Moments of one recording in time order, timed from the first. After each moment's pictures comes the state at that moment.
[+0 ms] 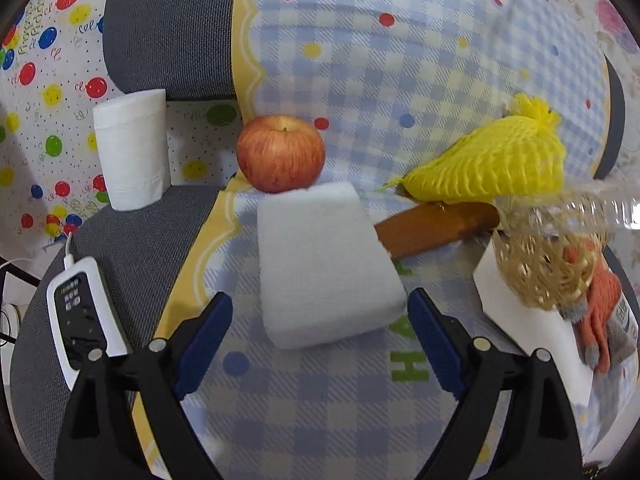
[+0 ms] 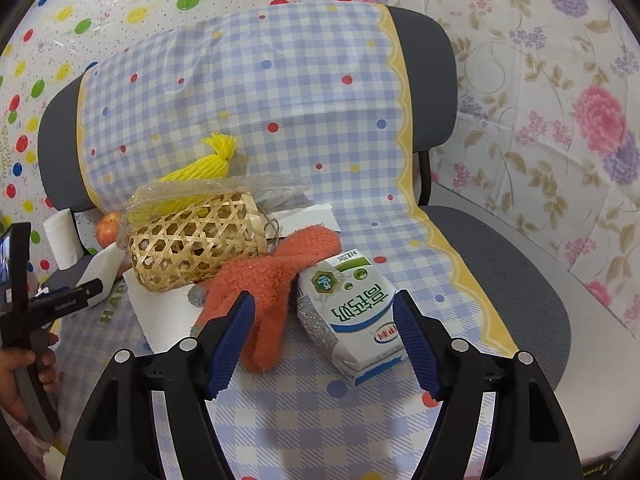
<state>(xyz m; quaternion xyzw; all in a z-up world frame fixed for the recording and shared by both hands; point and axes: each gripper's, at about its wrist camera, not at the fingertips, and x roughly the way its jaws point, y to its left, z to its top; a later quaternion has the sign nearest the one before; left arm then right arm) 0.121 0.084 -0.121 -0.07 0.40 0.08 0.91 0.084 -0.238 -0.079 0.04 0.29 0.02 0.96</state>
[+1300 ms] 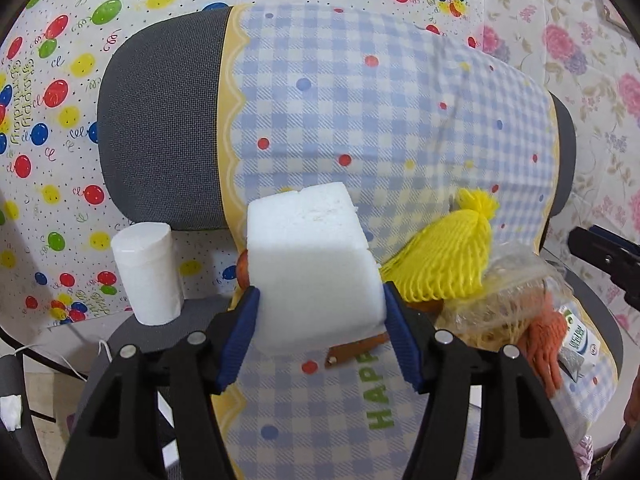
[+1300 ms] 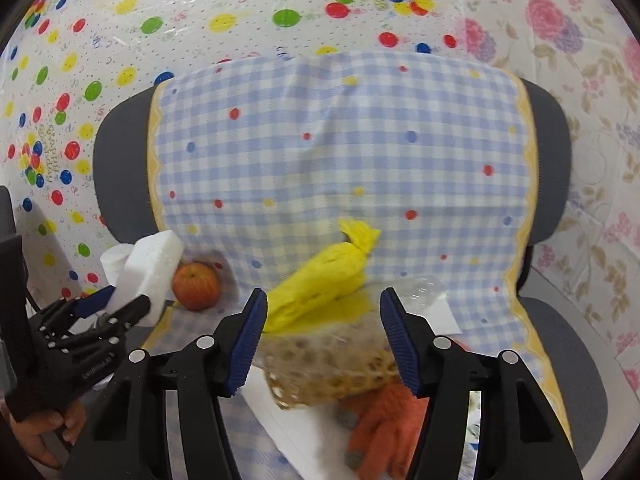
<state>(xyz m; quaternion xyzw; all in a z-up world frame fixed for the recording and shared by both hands) 0.109 0.079 -0.043 -0.03 0.29 0.03 0.95 0.146 -0.112 0.005 0.00 0.25 0.13 0.96</state>
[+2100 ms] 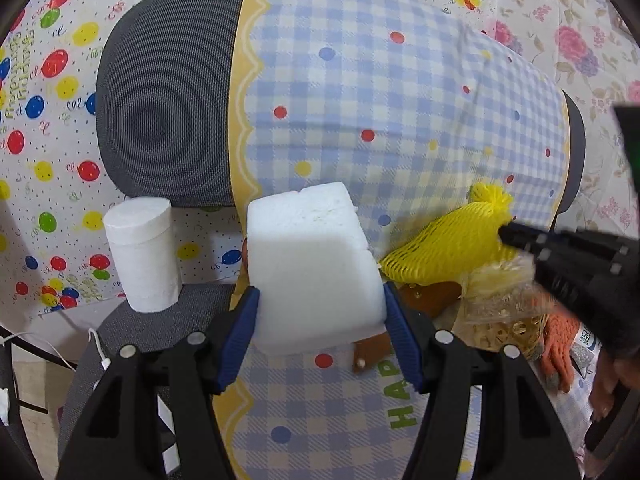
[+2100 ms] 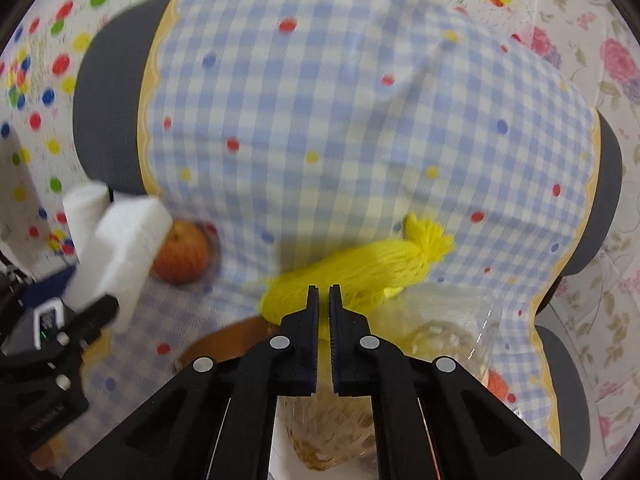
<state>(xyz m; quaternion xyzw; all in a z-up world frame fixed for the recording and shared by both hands) 0.118 0.098 -0.062 -0.04 0.31 0.02 0.95 0.202 -0.045 -0.022 -0.09 0.29 0.11 0.94</state>
